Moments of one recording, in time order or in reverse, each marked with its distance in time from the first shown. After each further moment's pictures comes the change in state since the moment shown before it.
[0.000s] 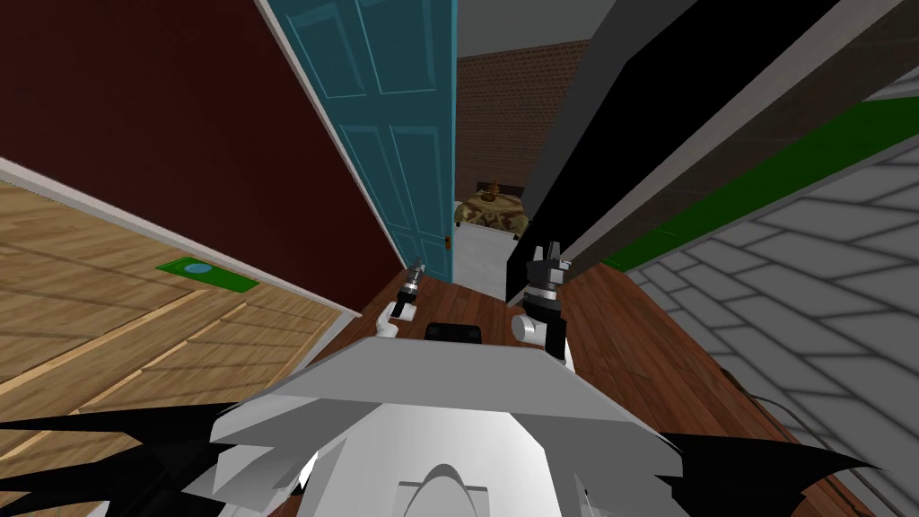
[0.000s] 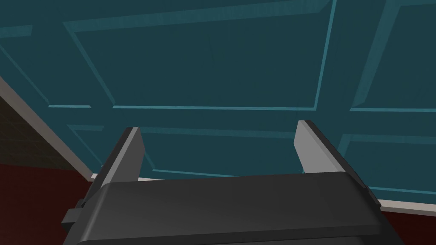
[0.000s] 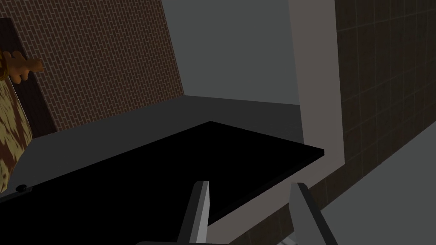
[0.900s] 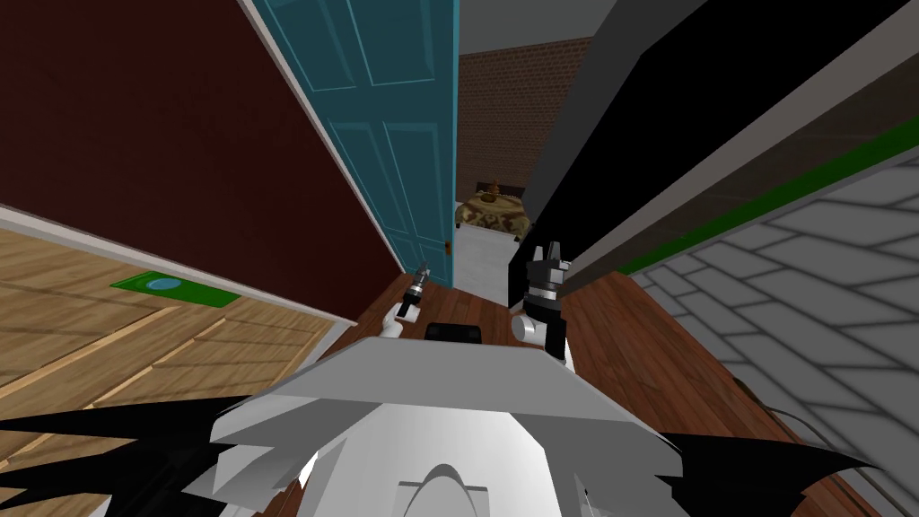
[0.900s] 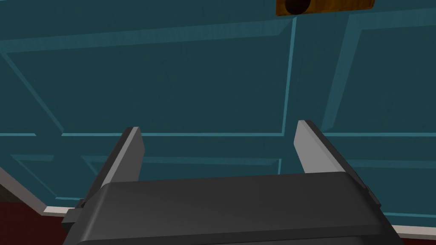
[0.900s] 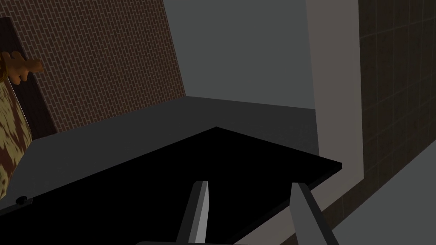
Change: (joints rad) arm -0.079 -0.012 -0.019 0.205 -0.021 -0.046 0.015
